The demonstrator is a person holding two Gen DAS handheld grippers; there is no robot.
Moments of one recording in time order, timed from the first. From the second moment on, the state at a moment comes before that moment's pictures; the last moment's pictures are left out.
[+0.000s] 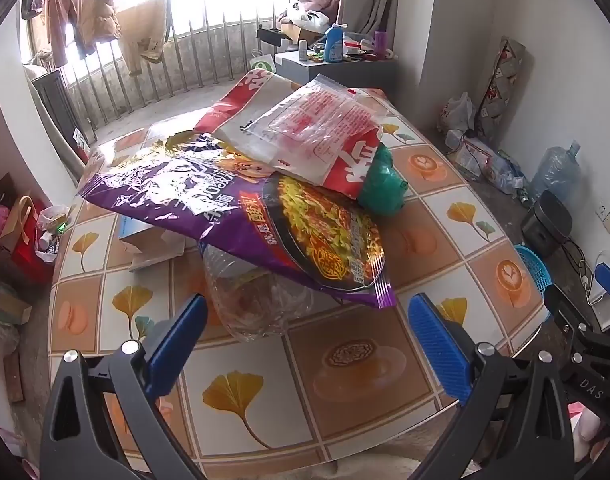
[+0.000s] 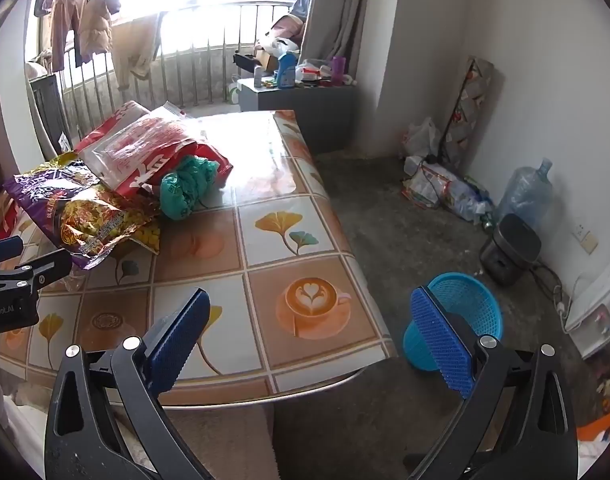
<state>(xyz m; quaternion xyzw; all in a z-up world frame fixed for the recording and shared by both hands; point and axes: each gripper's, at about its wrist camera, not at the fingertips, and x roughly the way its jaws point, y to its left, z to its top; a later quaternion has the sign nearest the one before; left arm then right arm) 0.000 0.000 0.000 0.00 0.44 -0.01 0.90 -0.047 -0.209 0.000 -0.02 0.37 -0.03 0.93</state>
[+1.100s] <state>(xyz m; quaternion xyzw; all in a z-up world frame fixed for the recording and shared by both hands) 0.002 0.003 -0.002 0.00 0.44 0.00 0.90 -0.047 -0.205 -0.002 -0.02 0.37 -0.03 0.93</state>
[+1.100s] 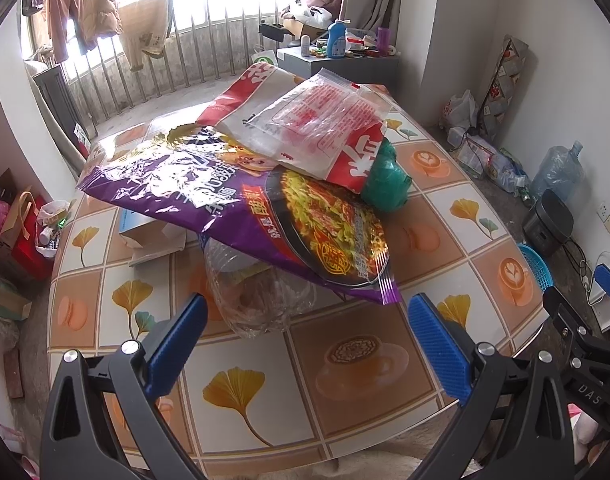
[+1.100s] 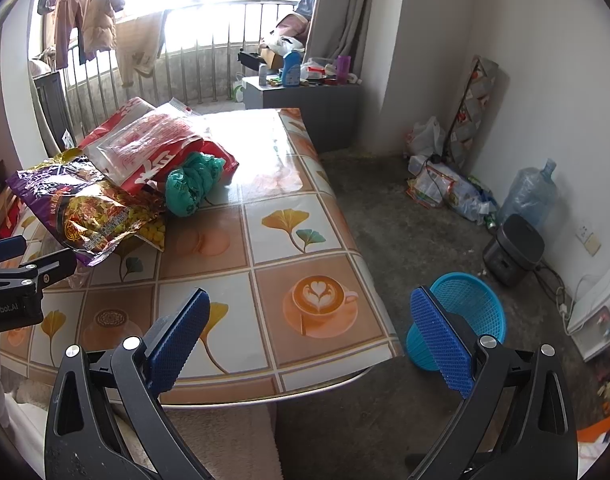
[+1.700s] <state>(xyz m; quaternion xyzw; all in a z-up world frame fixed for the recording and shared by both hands) 0.003 0.003 -0.002 0.00 0.44 0.00 0.90 -0.046 -0.206 -0.003 -0.03 0.37 -0.03 0.93</state>
